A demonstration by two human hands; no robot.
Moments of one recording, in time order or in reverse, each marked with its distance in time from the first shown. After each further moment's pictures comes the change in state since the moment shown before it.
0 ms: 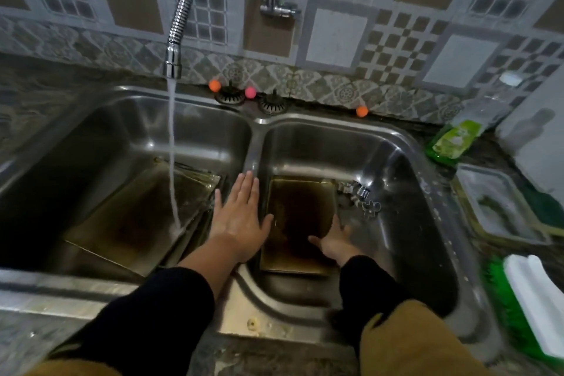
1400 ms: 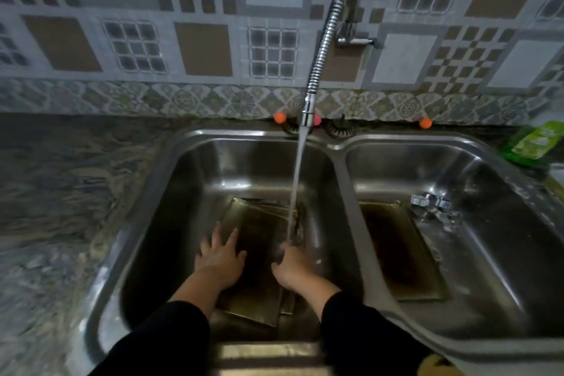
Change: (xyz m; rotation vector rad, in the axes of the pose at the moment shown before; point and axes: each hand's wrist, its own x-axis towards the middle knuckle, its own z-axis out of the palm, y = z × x) left_hand 0.011 -0.243 0.002 -0.142 -0.303 -0.263; right_hand -0.107 -0.215 0.185 -0.034 -0.130 -0.230
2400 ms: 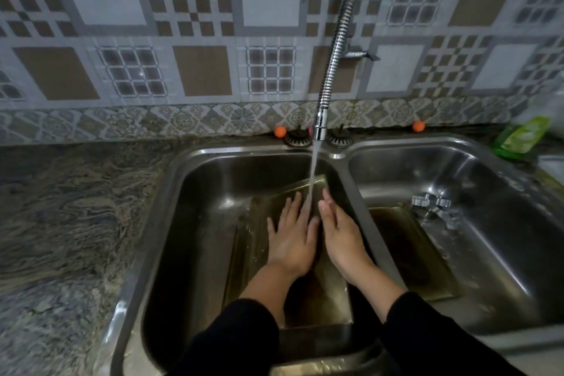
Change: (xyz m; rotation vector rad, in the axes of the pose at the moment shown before) left_hand 0.000 0.083 -0.020 -0.295 0.209 0.579; right_hand -0.030 -0.023 -0.059 0.543 0.480 -0.265
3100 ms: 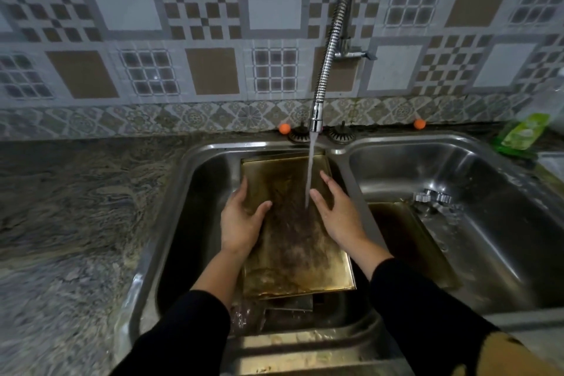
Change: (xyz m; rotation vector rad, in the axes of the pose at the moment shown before) left_hand -0.031 -0.038 -0.054 -0.423 0.552 -0.163; right_hand 0.011 -0.001 -0.011 -0.182 -0.018 -0.168
